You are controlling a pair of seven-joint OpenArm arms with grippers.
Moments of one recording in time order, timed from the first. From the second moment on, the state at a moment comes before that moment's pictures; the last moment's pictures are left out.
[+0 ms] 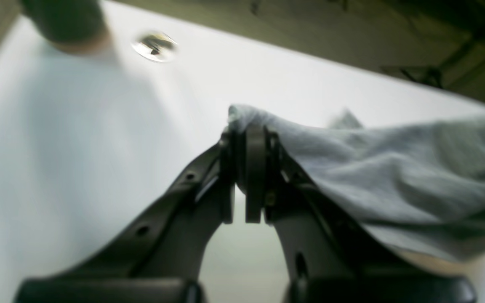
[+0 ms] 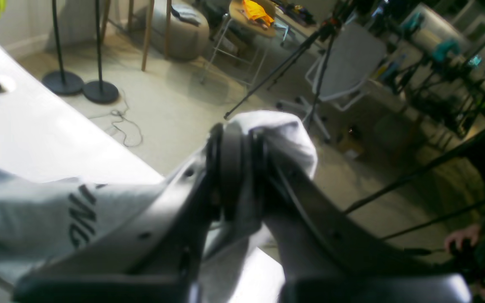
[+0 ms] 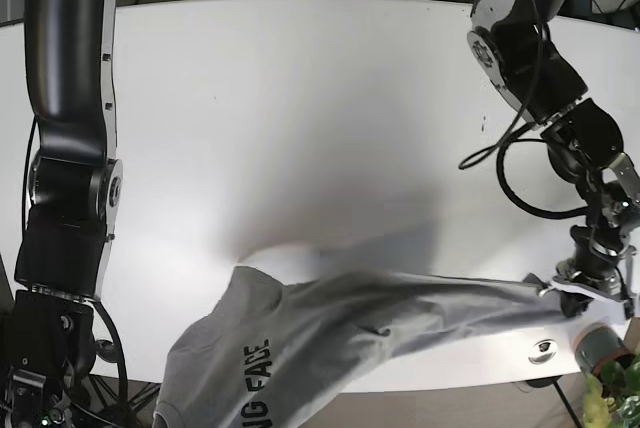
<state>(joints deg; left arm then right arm) -30.4 -10.2 -30.8 87.5 -14.4 -16.0 51.9 70.7 14.0 -1.8 63.5 10.7 37.5 -40.4</state>
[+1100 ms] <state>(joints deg) -31.8 -23.1 -38.7 78.1 -20.2 -17.2 51.9 47.9 17.1 8.2 73.8 11.9 37.8 -43.7</state>
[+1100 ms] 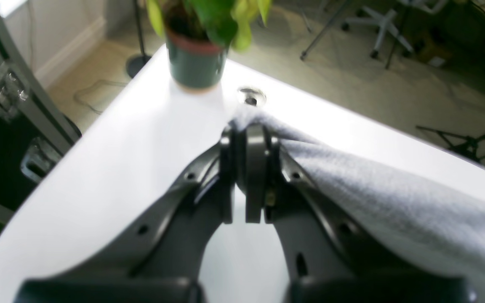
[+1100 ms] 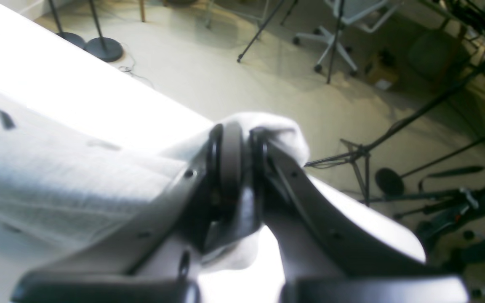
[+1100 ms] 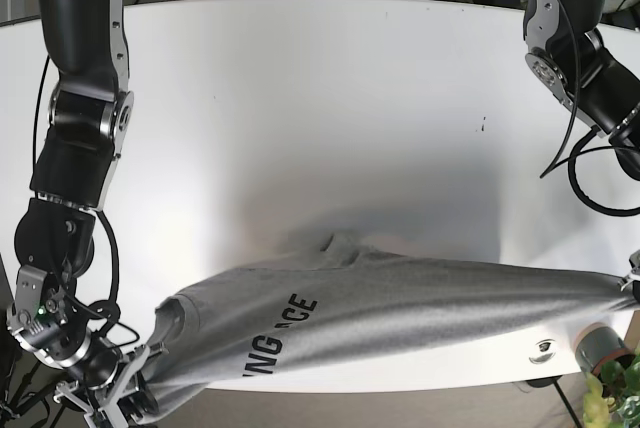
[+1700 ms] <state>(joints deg) -5.7 -22.3 -42.6 84.0 -28.9 -17.6 51.4 21.3 12.3 21.3 96.8 11.8 37.5 -52.8</state>
